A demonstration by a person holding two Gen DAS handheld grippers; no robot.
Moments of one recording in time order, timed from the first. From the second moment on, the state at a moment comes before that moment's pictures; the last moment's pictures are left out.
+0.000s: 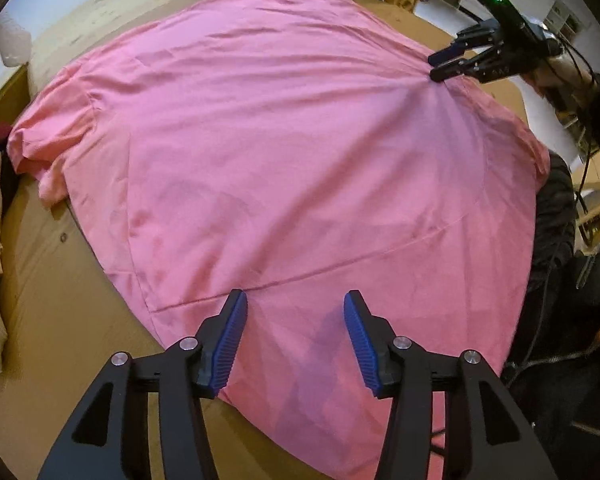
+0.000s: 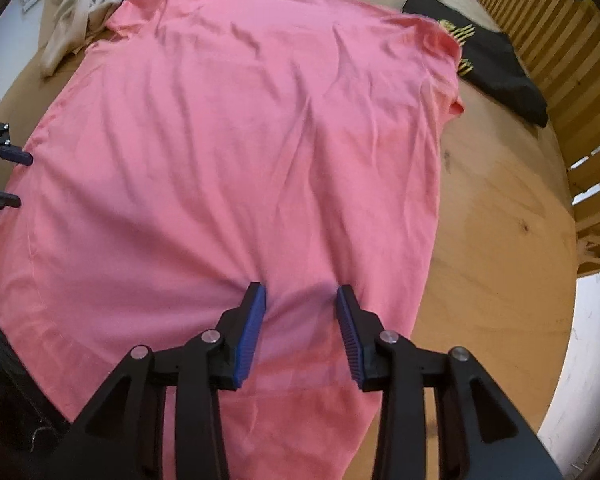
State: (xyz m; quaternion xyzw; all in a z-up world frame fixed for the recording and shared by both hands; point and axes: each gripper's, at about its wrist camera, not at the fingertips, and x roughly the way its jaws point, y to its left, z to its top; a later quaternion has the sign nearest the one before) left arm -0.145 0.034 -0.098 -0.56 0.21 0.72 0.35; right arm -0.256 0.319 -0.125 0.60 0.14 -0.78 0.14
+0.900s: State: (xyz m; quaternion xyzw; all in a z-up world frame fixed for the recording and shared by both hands) left arm -0.287 0.109 -0.056 -0.53 0.29 0.73 0.32; right arm -0.389 0.406 -0.098 0.50 0.09 -0.86 0.06
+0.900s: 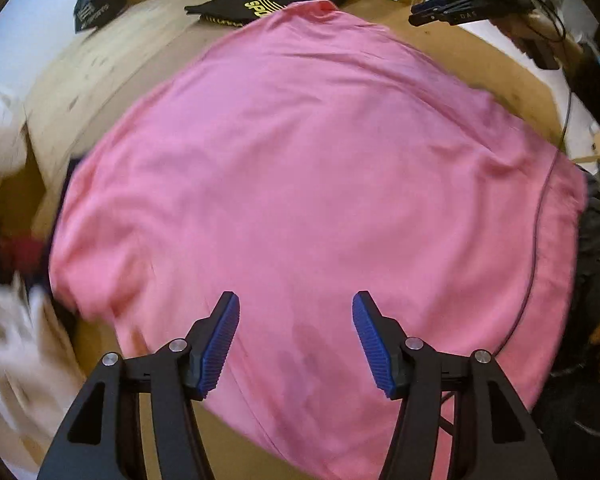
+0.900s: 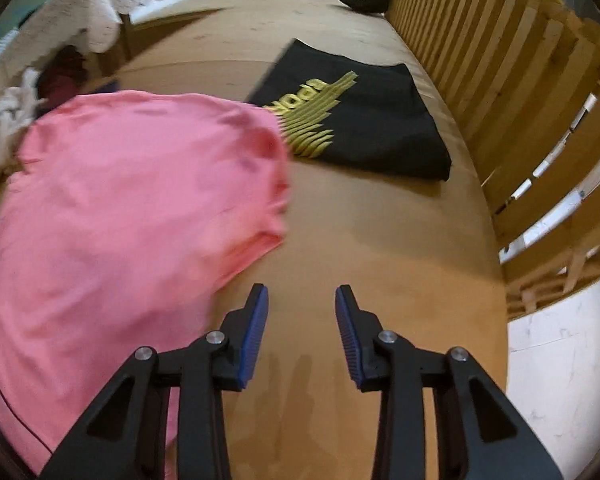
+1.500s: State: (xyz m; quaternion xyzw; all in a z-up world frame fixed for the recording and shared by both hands) left arm -0.360 0.060 -0.103 -0.56 0.21 0.75 0.29; right arm -0.432 0.398 -0.131 0.48 0.06 -0.86 0.16
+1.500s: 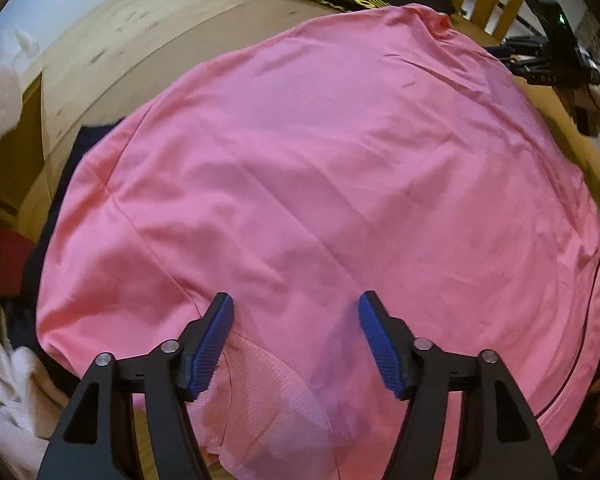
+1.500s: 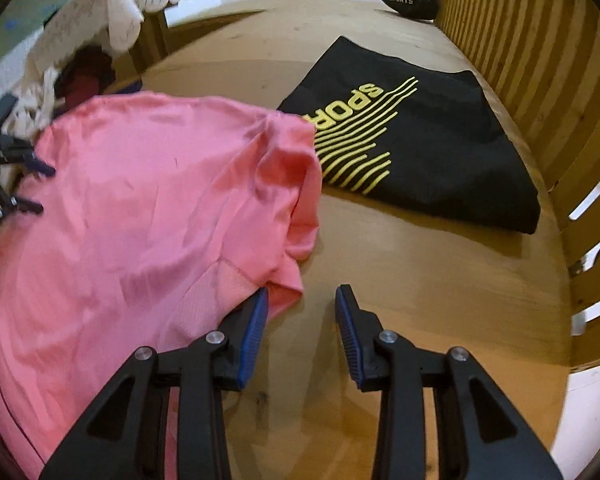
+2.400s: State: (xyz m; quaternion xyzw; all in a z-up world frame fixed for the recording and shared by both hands) left arm -0.356 0.064 -0.144 -0.53 0.20 0.76 0.30; right arm -0.434 0.399 -0.117 0.51 0.09 -0.84 0.18
